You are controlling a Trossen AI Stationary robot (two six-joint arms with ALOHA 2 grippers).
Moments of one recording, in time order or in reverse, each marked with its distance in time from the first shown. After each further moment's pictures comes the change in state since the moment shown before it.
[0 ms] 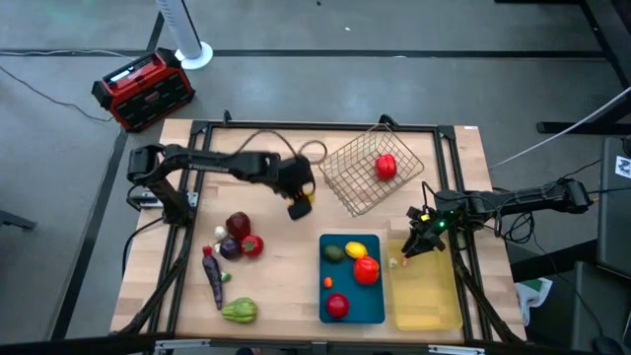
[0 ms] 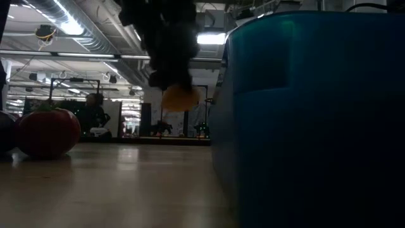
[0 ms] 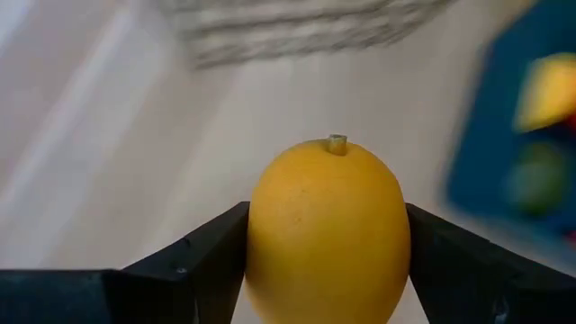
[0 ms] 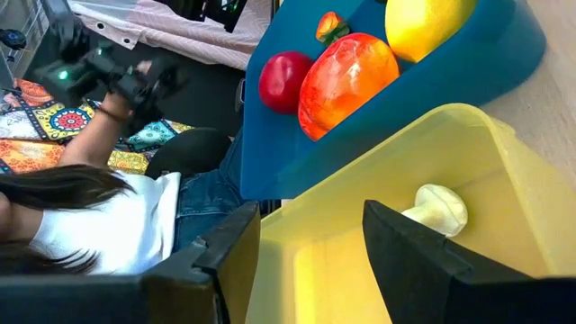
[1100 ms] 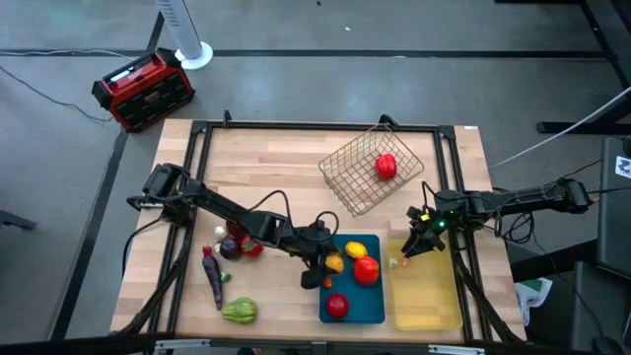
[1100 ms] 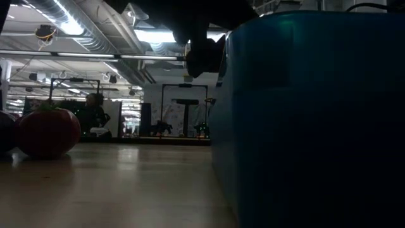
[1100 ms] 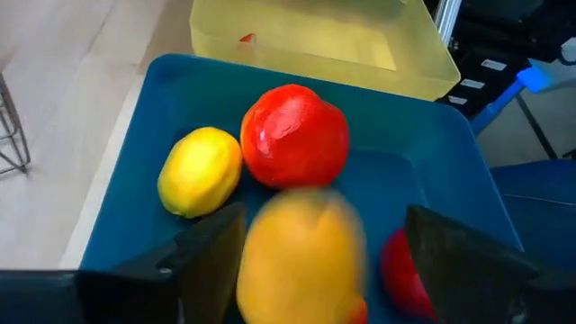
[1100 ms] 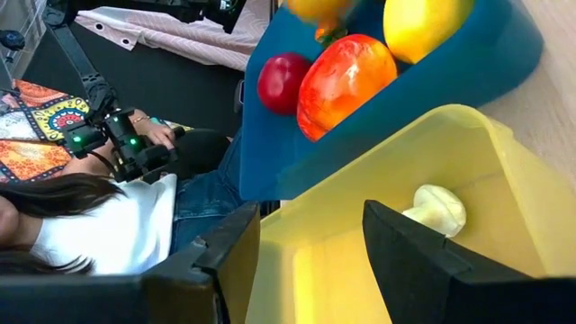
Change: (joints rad) left arm -0.434 0.198 0.000 0.620 -0.111 -0.043; right arm 0.000 0.000 0.001 -0.002 0.003 0.000
